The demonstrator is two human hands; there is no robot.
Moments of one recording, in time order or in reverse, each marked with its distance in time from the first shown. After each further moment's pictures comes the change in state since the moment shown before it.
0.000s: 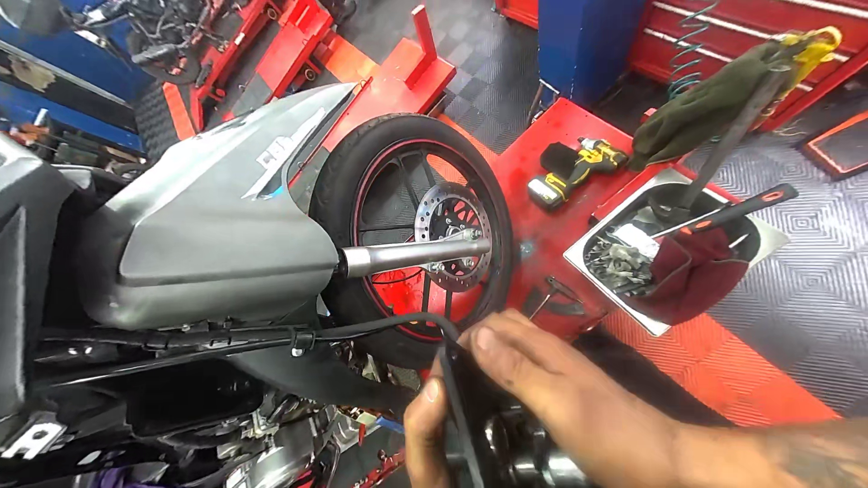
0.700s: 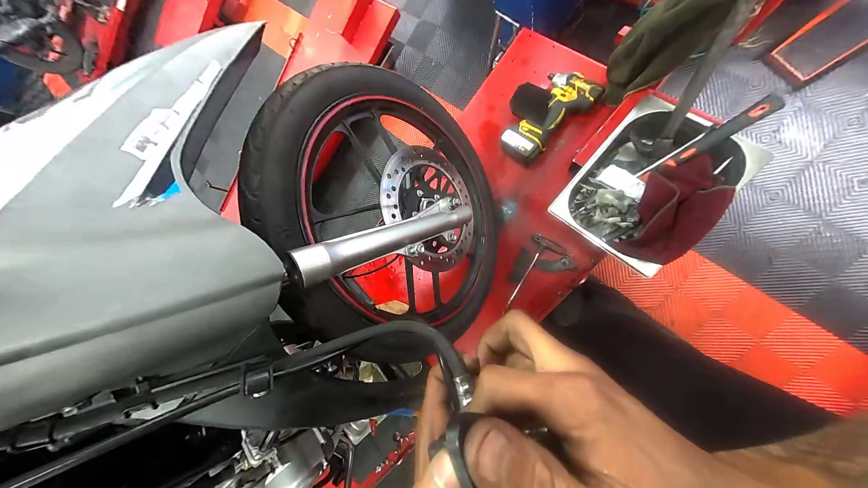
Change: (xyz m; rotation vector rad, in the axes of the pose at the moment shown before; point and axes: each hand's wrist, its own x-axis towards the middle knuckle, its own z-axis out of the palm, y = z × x) left_hand -0.003 0.010 -0.044 0.308 -0.033 -0.224; right_hand -0.010 0.021 0.028 -0.127 0.141 -0.296
